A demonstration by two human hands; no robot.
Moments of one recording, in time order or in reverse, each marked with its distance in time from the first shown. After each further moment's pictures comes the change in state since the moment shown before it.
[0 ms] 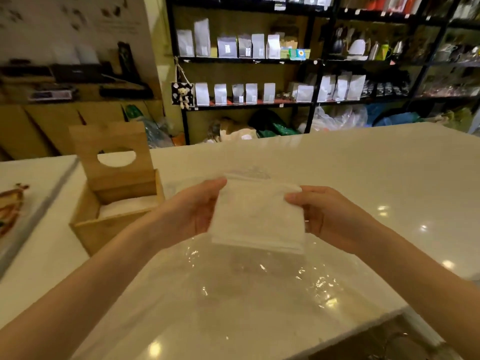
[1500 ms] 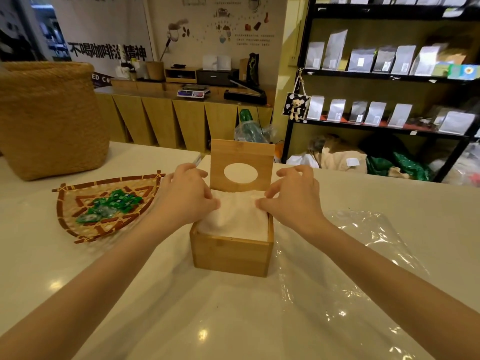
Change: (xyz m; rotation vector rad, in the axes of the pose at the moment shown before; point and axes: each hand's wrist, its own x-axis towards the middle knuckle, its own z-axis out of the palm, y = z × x) left_hand -0.047 0.029 -0.150 1.306 1.056 -0.244; right_hand 0.170 -0.002 0.180 -1.134 0.089 -0.455
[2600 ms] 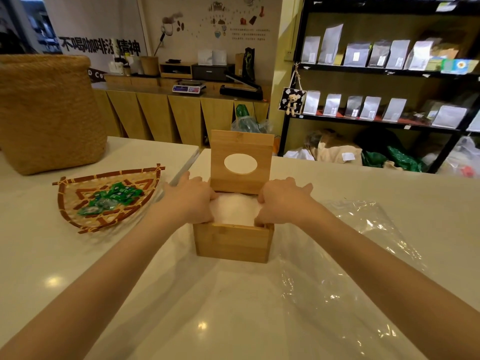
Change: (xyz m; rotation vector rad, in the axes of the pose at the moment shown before) left_hand -0.008 0.002 0.002 0.368 -0.379 0.085; right_hand -0.009 -0.018 -0.001 -0.410 -0.536 0.026
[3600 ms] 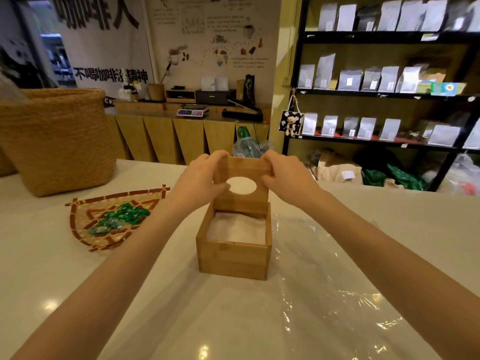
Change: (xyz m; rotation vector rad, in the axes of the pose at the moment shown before) left_hand 0.020 -0.001 -0.029 -0.534 0.629 0.166; right_hand 0.017 0.015 -0.041 0.225 0.554 -0.267
